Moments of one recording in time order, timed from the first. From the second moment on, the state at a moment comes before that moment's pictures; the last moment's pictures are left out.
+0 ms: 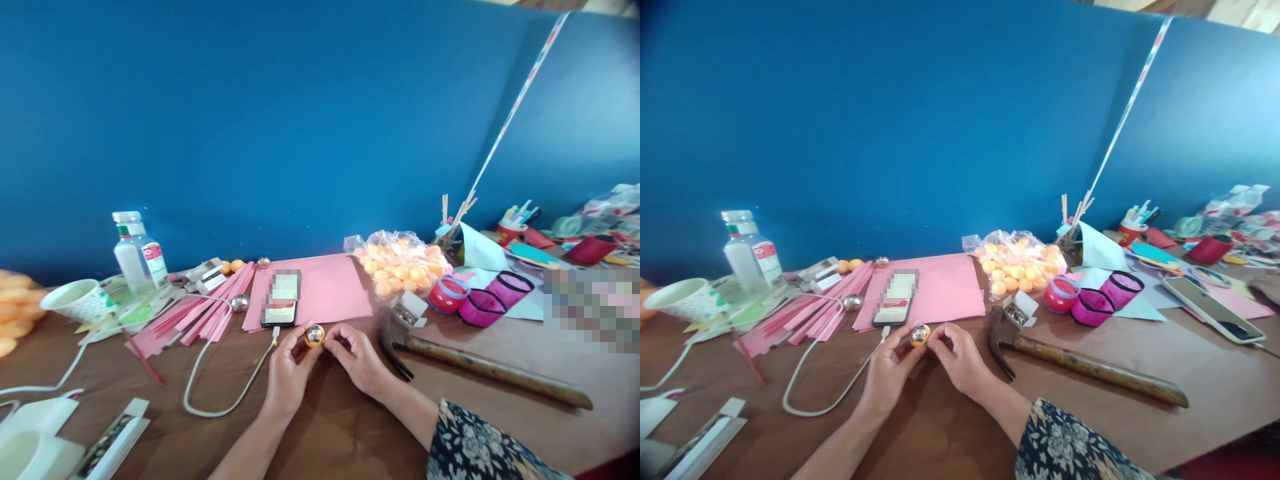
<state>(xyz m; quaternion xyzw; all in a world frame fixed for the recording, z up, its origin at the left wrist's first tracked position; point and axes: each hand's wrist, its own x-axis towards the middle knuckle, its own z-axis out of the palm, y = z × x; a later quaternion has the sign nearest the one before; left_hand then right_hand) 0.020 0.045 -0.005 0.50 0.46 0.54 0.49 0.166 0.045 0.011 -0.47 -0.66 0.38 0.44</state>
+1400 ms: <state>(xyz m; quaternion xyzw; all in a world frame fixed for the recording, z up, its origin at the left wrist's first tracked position) 0.019 0.041 -0.007 0.51 0.47 0.52 0.50 0.168 0.050 0.007 -0.49 -0.66 0.41 0.41</state>
